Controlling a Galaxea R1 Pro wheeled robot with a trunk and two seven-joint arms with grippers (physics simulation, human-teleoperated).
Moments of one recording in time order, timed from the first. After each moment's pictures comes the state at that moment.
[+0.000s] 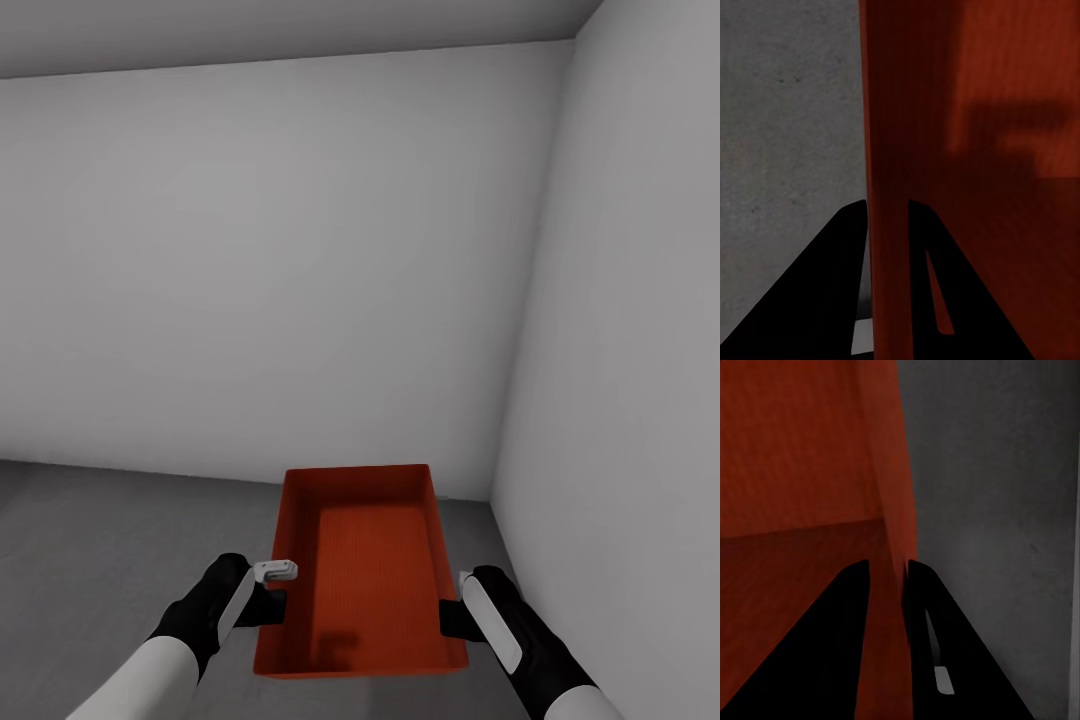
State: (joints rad) left arm -0.62 -0.06 -0.01 -0.57 0.08 0.85 -0.01; right arm -0.47 0.01 0.23 -0.88 -0.62 0.91 -0.49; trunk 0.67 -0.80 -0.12
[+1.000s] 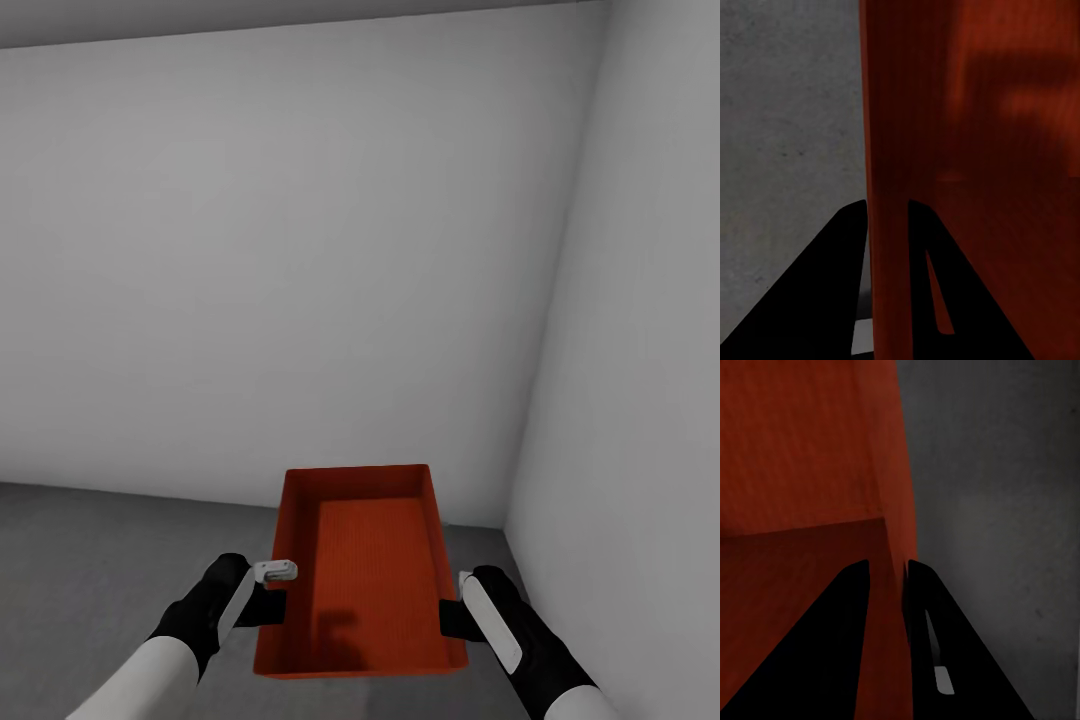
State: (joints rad) left arm -0.62 -0.06 -0.01 -0.57 0.08 0.85 -0.01; right arm -0.47 0.01 0.23 -0.88 -0.62 0.91 -0.49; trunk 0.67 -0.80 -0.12
